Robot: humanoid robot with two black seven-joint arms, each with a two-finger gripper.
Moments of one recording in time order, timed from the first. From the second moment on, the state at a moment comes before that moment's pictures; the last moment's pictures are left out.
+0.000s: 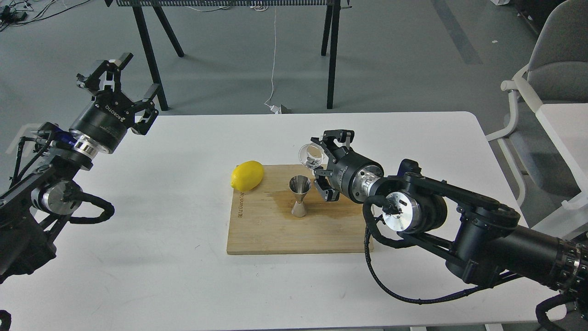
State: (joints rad) left arm -0.60 0.48 -0.86 -0.80 0.36 -0.49 -0.49; right arm 0.80 -0.27 0.37 1.43 0.03 -0.49 0.01
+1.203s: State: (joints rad) left arm -0.59 0.48 -0.86 -0.78 0.36 -0.49 -0.49; right arm 0.95 -0.32 0.17 1.42 -0.05 -0.49 0.00
